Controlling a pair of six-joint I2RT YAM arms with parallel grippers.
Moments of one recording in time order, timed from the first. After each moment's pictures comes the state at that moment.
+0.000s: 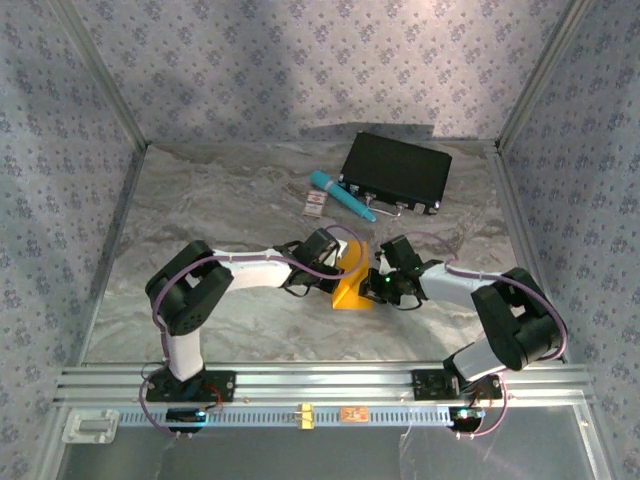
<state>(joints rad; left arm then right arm) -0.89 1.85 1.02 -0.16 0.12 -0.39 0.50 1.47 0.57 -0.18 -0.42 0.75</state>
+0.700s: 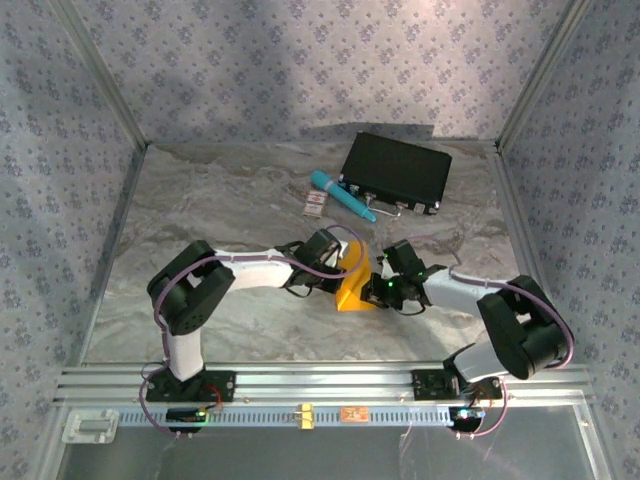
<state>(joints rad) -0.90 1.85 1.03 -0.16 0.14 -0.45 0.51 1.43 0.53 -0.18 -0.44 0.76</state>
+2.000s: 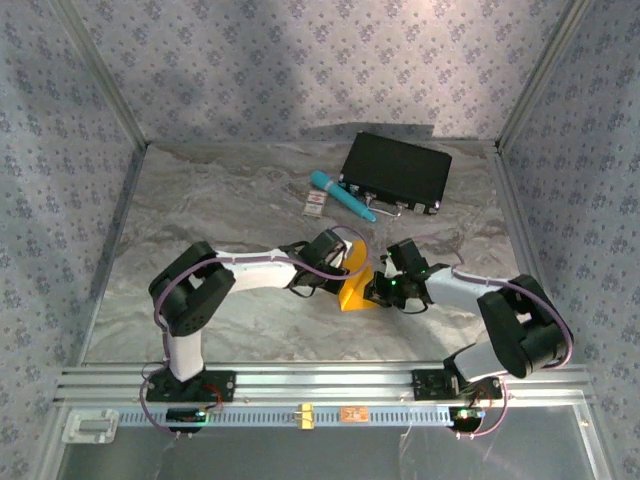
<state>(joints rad) -0.93 1.85 1.07 -0.20 0.08 -0.43 0.47 1.43 0.53 -0.19 -0.45 0.74</state>
